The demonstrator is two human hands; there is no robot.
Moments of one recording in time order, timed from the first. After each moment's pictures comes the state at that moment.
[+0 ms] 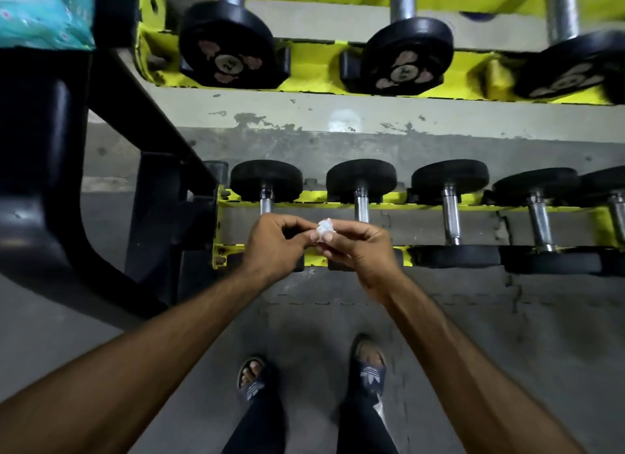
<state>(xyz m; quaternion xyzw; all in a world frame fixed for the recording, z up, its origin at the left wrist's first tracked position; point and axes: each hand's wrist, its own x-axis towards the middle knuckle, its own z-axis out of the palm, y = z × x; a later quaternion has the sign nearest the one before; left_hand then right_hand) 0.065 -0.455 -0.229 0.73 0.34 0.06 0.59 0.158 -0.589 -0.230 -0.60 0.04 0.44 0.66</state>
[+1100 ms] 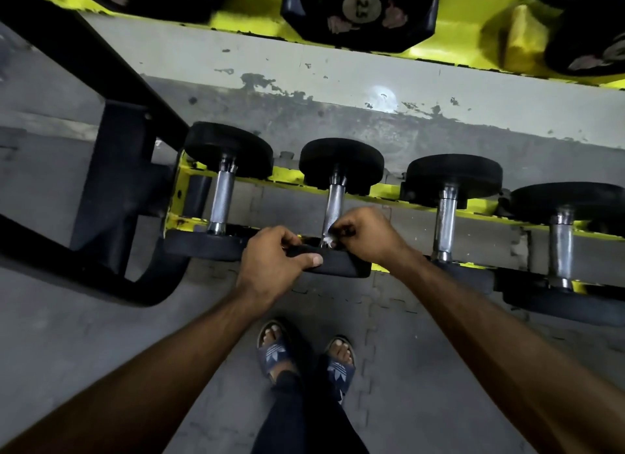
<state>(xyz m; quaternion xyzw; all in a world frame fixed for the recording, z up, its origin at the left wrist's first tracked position) 0.115 -0.544 -0.318 0.76 0.50 0.01 0.42 0.298 -0.631 -0.346 -0.78 -0.45 0.37 0.22</state>
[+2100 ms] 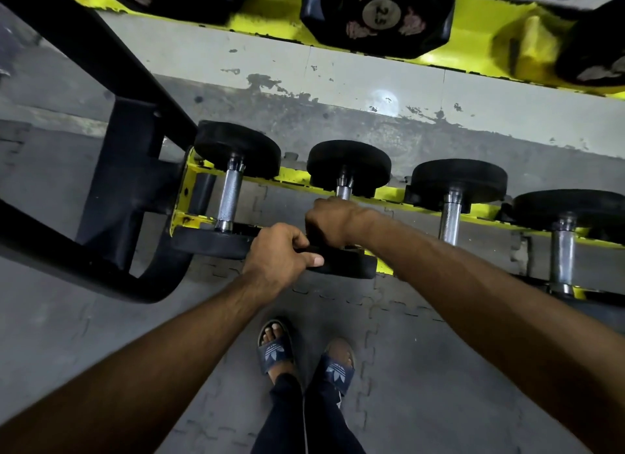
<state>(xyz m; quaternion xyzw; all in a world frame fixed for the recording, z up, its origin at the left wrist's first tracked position) 0.120 -0.532 -0.313 0.77 0.47 -0.06 0.42 0.277 -0.556 -0.309 -0.65 -0.67 0.31 -0.17</state>
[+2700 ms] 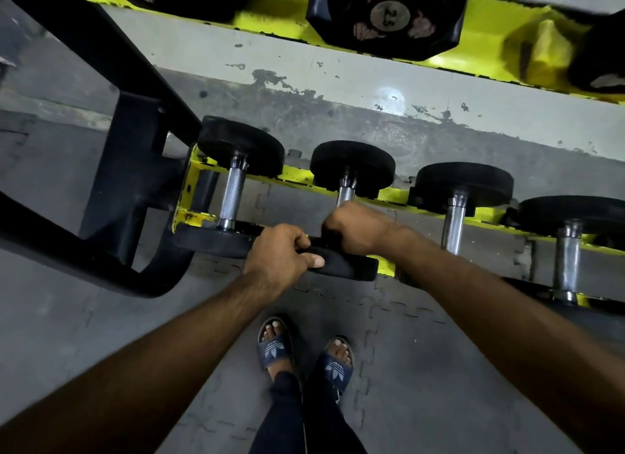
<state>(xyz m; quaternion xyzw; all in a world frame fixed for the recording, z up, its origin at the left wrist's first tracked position) 0.121 -0.531 -0.308 0.78 0.48 -0.07 0.41 0.299 -0.588 -0.319 -0.68 -0.65 0.33 -0.02</state>
